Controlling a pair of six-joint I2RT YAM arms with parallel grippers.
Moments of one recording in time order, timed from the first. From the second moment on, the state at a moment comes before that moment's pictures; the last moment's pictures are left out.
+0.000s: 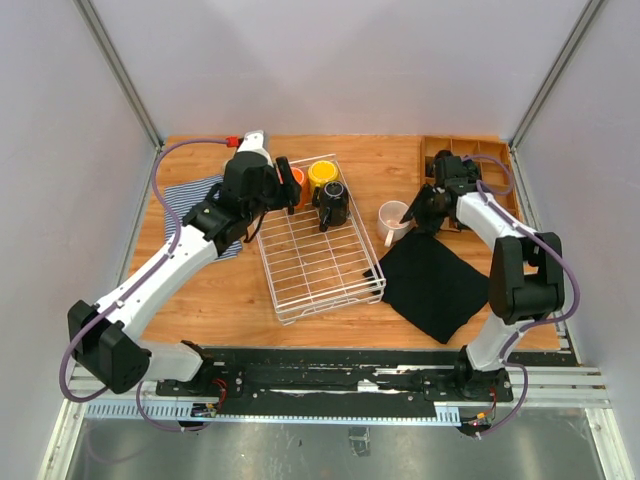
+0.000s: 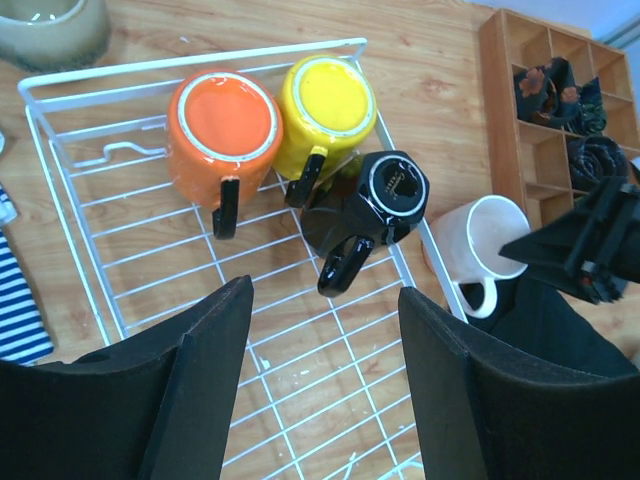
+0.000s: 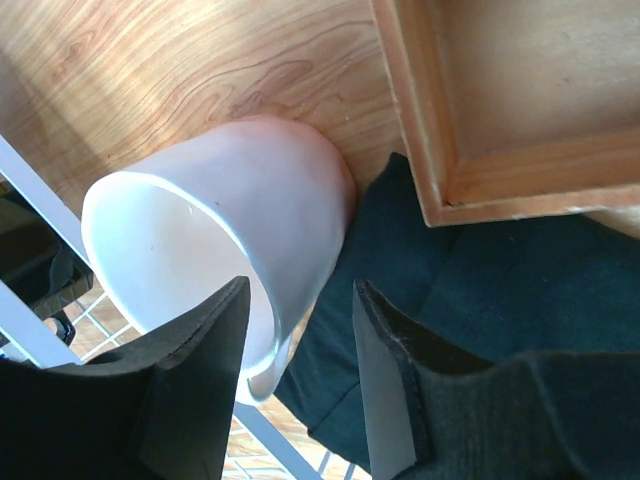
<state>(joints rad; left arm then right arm) -0.56 1.31 1.23 -0.35 -0.26 -0.51 0.13 1.71 1.22 -0.54 -0.16 0.70</state>
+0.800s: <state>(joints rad) -0.55 1.26 1.15 -0.29 0.21 -0.73 0.14 1.66 1.26 -0.53 -0.25 0.65</state>
